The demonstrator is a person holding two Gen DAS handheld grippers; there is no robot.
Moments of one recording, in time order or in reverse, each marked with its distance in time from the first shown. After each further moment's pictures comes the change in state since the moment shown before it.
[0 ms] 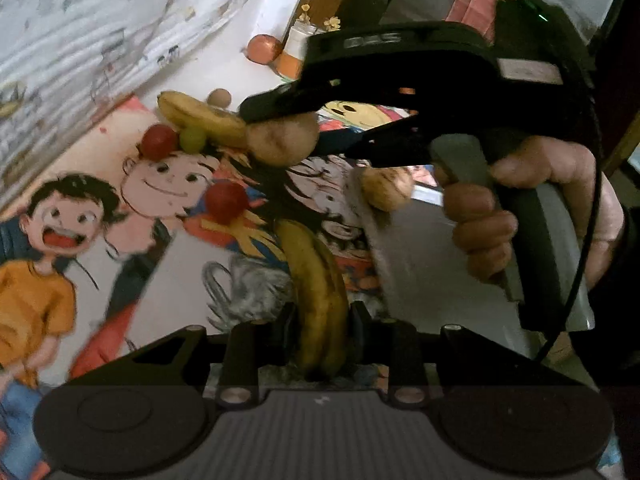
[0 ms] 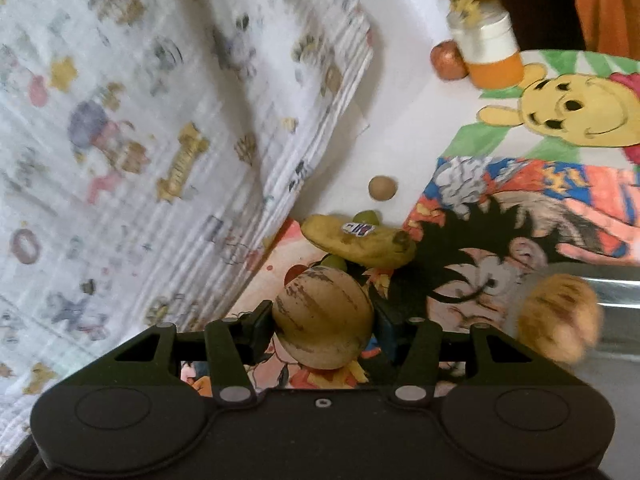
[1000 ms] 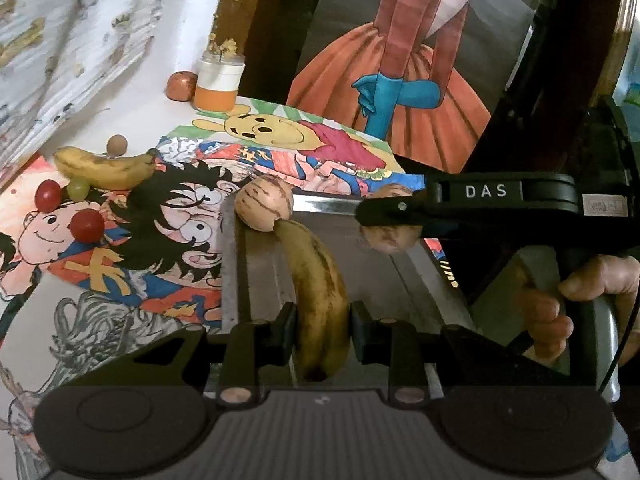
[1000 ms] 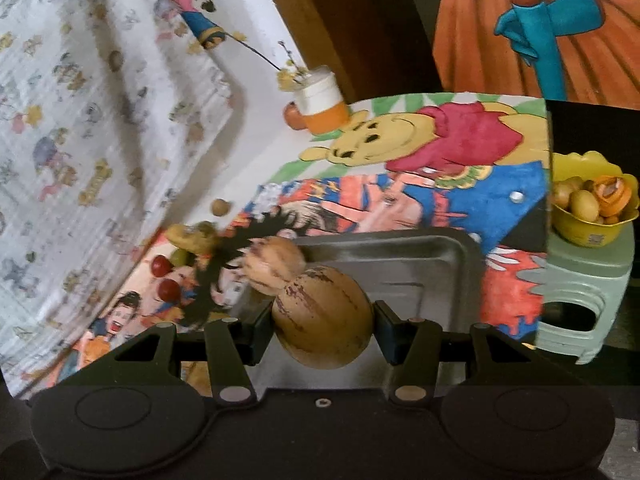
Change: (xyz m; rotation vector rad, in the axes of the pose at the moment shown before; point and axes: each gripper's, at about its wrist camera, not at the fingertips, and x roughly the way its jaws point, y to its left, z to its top) left arm 0.034 -0.111 -0.013 0.153 -0.084 0.011; right arm -0.122 -0.113 -0.064 -0.020 -0.138 -0.266
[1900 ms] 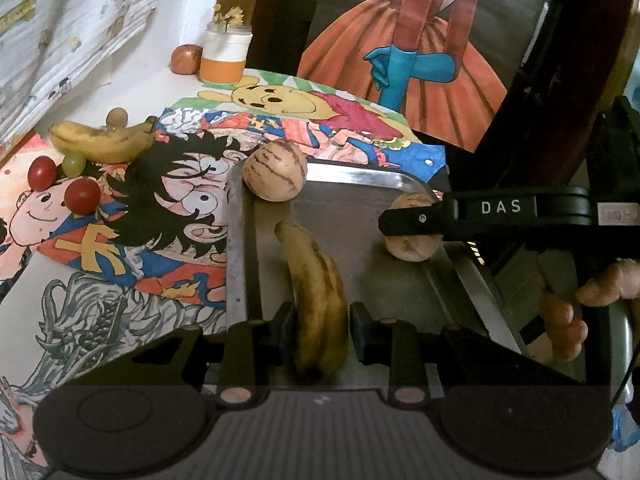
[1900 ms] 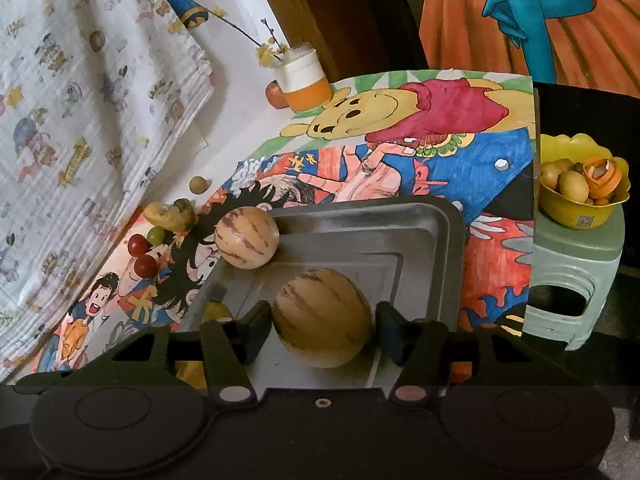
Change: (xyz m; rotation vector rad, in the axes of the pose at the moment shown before) left arm 0.019 0.004 -0.006 0.006 0.066 0.031; right arm 0.005 -0.004 -0.011 0.005 0.036 -0.029
